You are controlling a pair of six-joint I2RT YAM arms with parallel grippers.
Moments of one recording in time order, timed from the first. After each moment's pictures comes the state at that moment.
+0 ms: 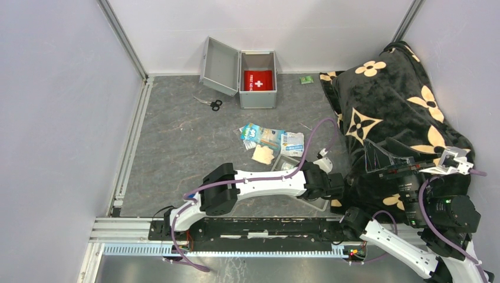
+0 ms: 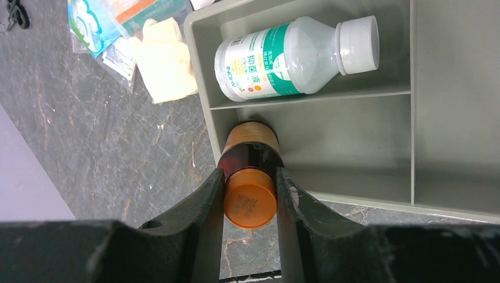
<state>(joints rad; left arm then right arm) -1.40 2.25 2.00 -1.24 -0.72 -0.57 0.93 0.15 0.93 -0.44 0.71 0.25</state>
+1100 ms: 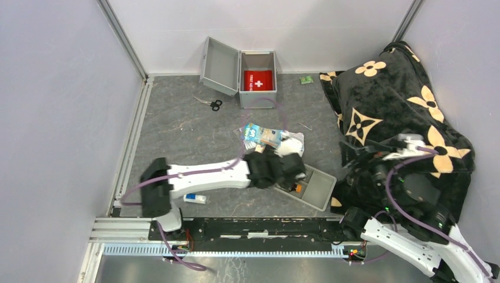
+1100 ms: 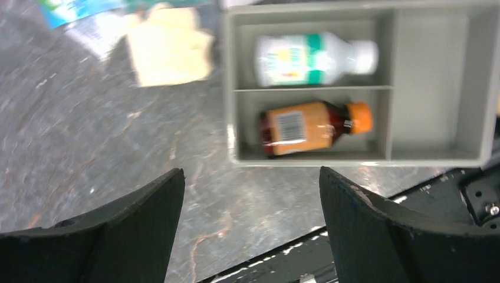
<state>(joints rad) -1.34 1.77 1.48 -0.80 -0.54 -0.61 0.93 0.25 0.89 -0.56 0.77 0.32</state>
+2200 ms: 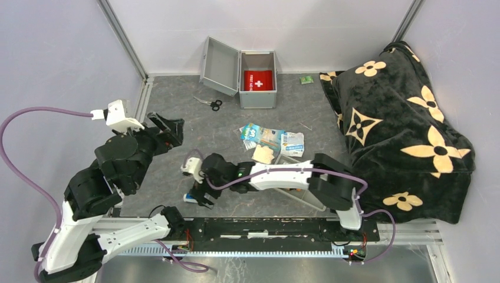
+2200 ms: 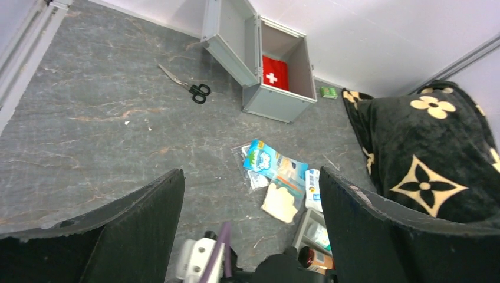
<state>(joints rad) -0.90 0.73 1.42 -0.94 -0.80 -0.64 1.27 1.94 1.35 -0.11 -0.15 0.07</state>
